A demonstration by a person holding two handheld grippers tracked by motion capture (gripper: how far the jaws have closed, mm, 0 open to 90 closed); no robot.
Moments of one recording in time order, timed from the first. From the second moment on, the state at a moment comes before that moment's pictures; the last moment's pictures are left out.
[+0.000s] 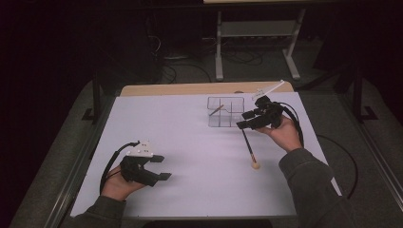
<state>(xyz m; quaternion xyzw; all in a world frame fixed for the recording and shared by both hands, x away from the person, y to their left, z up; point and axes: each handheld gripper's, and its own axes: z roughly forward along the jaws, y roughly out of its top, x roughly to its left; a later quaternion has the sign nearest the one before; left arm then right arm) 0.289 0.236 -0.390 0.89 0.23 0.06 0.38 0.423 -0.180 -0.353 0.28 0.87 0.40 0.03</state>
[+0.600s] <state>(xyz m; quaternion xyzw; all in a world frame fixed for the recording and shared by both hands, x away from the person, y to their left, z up) 0.289 0.234 -0.390 0.90 0.23 0.06 0.38 0.404 -0.192 -0.360 0.30 0.87 0.39 0.03</state>
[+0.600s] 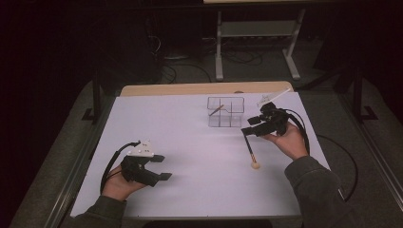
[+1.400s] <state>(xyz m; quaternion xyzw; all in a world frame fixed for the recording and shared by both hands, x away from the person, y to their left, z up) 0.284 0.234 -0.389 0.89 0.23 0.06 0.38 0.386 -0.191 -0.378 0.33 0.88 0.35 0.03</state>
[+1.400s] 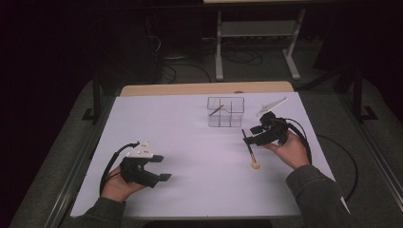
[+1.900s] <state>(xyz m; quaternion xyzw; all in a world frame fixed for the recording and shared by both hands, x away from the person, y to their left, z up) 0.284 0.237 -0.389 0.89 0.24 0.06 0.39 0.377 -0.192 -0.398 0.35 0.88 0.33 0.03</state>
